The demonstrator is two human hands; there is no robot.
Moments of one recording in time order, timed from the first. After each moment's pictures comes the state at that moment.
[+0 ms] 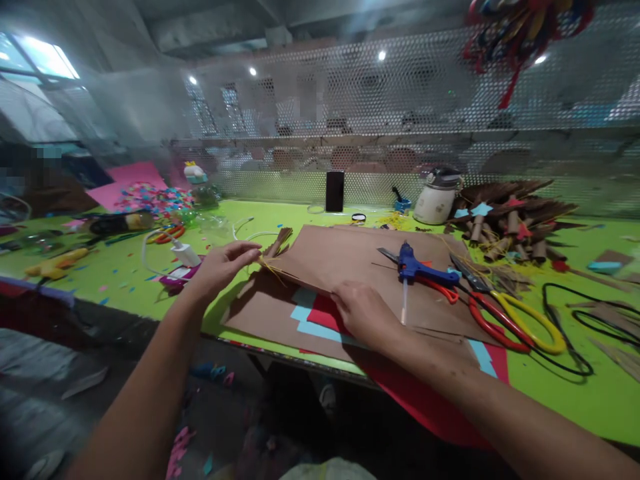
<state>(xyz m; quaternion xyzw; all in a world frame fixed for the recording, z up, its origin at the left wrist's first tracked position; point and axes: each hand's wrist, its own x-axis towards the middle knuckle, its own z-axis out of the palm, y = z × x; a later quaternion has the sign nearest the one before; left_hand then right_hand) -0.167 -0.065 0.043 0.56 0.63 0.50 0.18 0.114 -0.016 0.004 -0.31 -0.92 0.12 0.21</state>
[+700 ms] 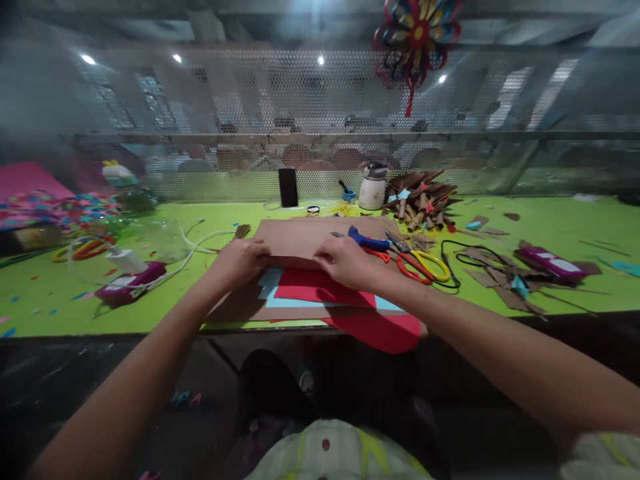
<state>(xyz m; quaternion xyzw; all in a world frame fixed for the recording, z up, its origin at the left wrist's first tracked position) -0.087 -0.033 0.042 0.81 0.55 0.15 -0.14 0.162 -0.024 0.053 -0.34 -0.90 0.08 0.24</state>
